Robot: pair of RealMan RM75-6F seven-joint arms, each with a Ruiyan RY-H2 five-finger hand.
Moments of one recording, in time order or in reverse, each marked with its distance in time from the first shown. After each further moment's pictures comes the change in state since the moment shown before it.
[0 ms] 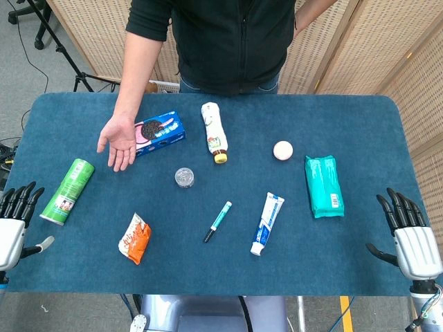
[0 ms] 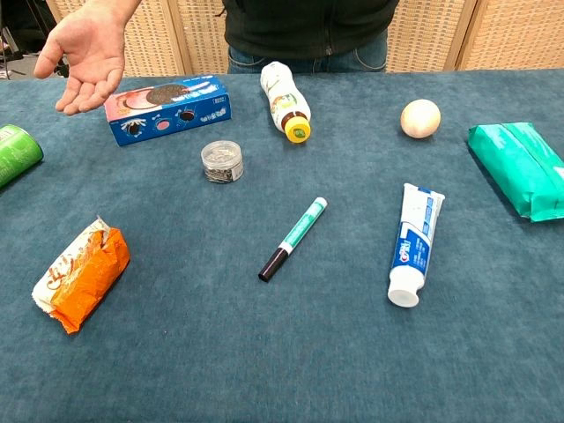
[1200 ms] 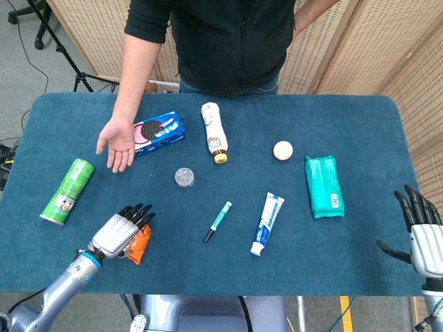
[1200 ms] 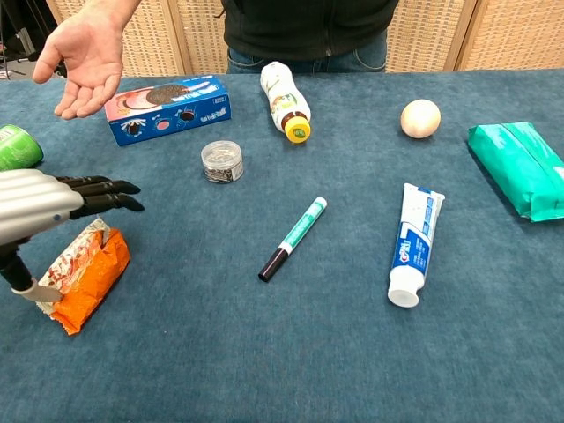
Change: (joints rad) left arm -0.350 -0.195 0.005 -0.109 -0.123 -0.649 0.479; right arm -0.010 0.054 0.028 -0.045 0.090 -0.036 0.080
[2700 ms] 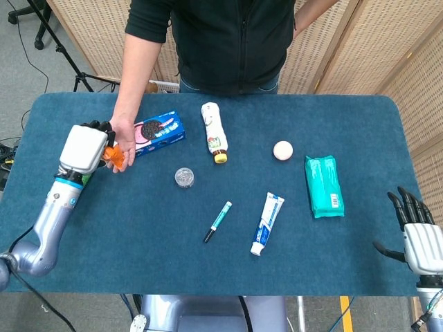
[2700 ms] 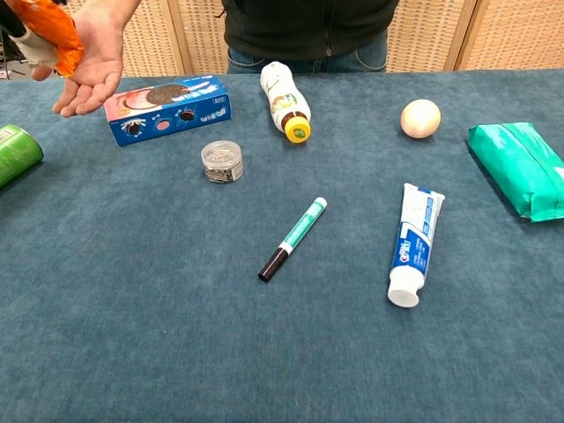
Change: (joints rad) left arm -0.226 0.053 -0.305 0.213 -0.253 0.139 -0.062; right arm 0.015 -0.013 -0.003 -0.003 0.029 -0.060 -0.041
